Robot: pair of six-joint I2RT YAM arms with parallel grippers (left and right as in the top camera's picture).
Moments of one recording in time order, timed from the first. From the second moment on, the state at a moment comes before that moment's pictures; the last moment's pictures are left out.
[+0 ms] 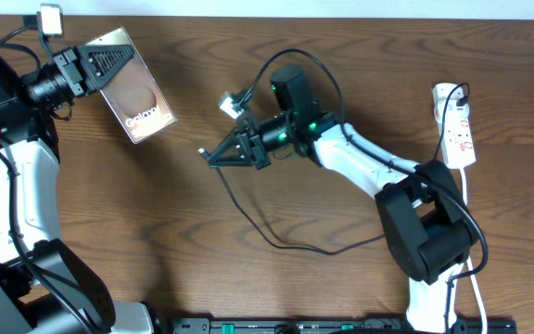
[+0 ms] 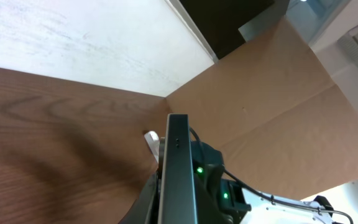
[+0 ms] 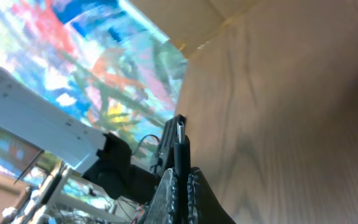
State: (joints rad) left arm 0.42 1.62 1.25 0.27 1.46 -0.83; right arm 0.58 2.05 1.39 0.10 -1.39 0.20
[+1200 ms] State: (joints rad) left arm 0.38 1.62 1.25 0.27 1.40 -0.86; right arm 0.67 2.05 1.39 0.66 -1.23 0.92
